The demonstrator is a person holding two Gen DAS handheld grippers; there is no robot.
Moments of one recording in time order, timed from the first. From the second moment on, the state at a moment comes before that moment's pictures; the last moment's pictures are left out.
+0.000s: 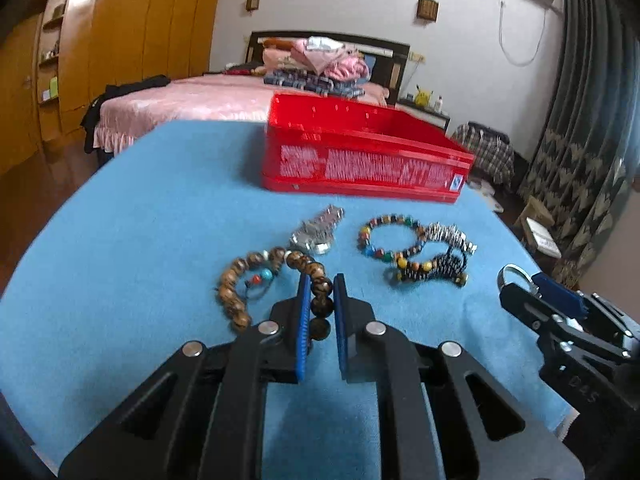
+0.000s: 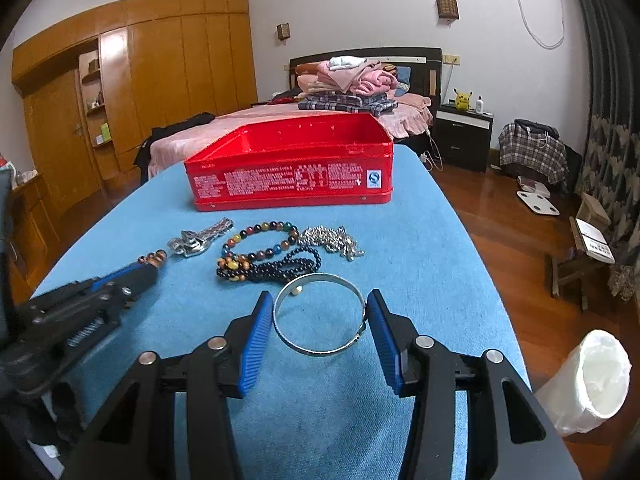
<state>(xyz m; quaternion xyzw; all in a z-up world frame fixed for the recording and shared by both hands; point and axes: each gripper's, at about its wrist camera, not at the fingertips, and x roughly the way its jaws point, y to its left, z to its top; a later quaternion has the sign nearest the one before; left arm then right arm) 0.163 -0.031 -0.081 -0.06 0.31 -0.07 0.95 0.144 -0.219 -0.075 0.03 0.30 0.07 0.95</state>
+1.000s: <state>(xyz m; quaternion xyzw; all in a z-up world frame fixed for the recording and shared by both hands) 0.205 -0.026 0.004 -0.10 0.21 -0.09 0.97 0.216 -0.218 0.009 0.03 0.24 0.08 0.97</state>
